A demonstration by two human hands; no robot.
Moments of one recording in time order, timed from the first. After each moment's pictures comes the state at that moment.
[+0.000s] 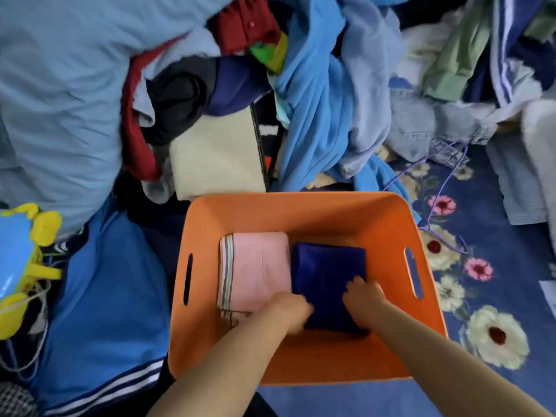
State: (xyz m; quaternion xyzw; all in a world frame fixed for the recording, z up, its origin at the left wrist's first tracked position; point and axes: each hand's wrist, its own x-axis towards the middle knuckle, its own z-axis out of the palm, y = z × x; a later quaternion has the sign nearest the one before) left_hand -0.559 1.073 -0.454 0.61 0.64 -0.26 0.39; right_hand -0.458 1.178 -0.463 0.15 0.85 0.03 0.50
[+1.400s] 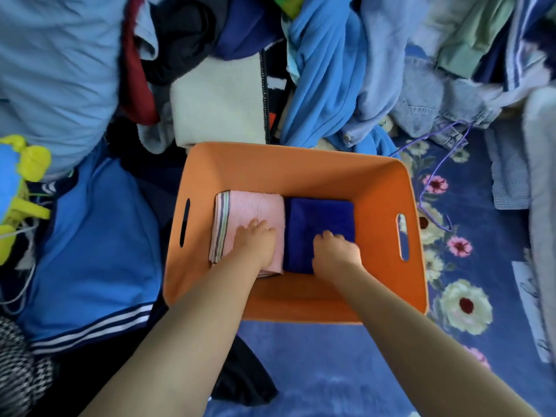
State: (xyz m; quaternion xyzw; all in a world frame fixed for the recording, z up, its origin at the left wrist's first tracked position) left_hand -0.588 1.052 -0.448 0.46 0.82 -0.16 0.29; right_hand -0.477 1.139 -0.433 0.32 0.89 -0.09 0.32
